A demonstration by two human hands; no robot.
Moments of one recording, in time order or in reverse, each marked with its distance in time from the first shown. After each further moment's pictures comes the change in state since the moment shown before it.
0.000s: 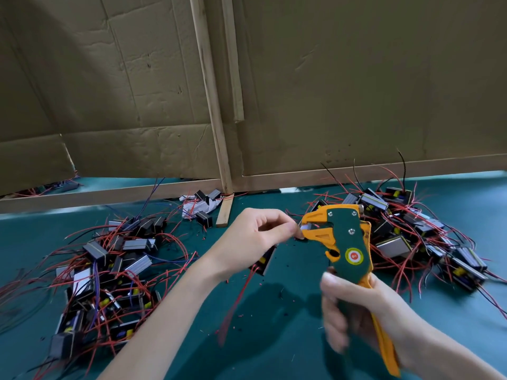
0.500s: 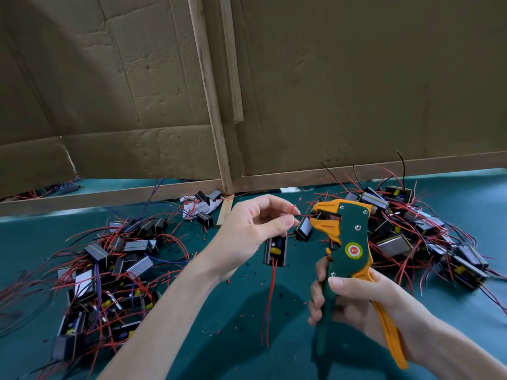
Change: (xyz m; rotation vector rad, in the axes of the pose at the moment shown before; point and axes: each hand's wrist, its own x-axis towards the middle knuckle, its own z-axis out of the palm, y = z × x) left_hand 0.001 0.002 -0.002 -0.276 0.073 0.013; right_hand 0.011 0.002 -0.024 0.109 -0.193 -0.008
